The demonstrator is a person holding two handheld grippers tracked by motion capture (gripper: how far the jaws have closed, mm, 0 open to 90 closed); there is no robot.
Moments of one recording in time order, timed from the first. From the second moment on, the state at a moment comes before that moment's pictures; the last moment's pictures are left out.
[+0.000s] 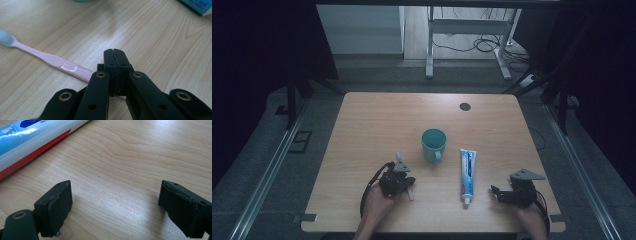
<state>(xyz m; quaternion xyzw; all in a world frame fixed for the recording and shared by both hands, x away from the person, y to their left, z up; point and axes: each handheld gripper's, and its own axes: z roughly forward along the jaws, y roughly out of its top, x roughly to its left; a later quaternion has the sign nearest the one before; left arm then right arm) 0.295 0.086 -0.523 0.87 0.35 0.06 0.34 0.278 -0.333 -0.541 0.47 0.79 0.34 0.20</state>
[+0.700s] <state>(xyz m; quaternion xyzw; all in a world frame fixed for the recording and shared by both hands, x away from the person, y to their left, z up) 0.285 0.107 -0.525 0.87 0.37 0.07 0.31 0.278 -0.333 -0.541 0.47 0.79 0.34 0.20</state>
